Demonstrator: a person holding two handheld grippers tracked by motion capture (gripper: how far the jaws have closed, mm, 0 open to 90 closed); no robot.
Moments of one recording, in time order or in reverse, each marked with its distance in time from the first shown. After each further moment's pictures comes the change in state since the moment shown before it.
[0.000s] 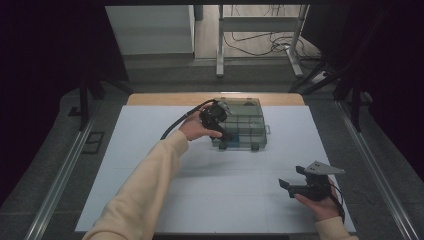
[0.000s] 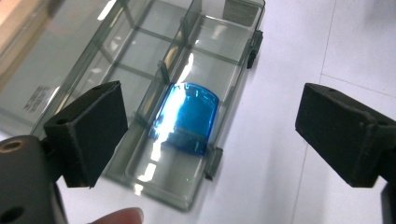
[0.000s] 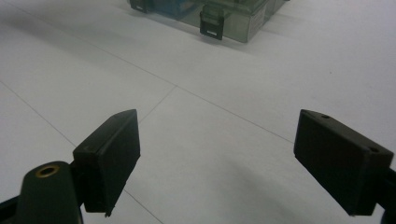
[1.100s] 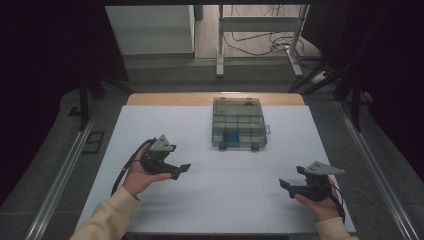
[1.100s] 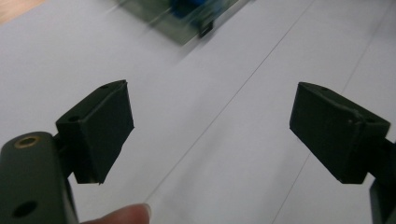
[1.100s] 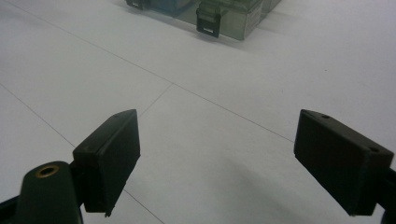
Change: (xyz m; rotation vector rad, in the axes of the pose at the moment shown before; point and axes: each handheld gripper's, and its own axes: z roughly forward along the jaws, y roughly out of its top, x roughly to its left) left arm -0.090 -0.167 -0.095 -0.181 0.228 -0.243; right arm 0.001 0.000 -0.001 0.010 -0.018 -0.005
